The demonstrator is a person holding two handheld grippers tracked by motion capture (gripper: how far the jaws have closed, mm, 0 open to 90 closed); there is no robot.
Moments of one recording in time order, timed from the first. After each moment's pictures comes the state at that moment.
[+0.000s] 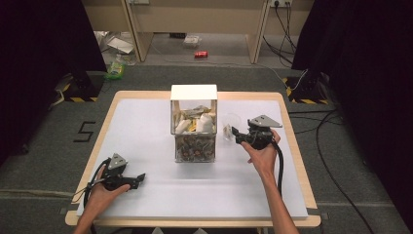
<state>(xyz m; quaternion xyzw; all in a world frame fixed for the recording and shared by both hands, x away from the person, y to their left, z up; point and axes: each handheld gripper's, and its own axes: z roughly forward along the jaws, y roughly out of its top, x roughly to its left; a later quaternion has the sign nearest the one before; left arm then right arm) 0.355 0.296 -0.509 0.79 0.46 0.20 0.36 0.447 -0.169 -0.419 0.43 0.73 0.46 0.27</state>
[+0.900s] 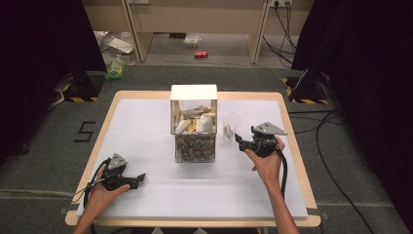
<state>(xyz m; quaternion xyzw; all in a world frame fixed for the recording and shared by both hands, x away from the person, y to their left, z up) 0.355 0.296 -0.509 0.79 0.46 0.20 0.36 0.426 -0.179 -0.425 0.43 0.73 0.46 0.26</state>
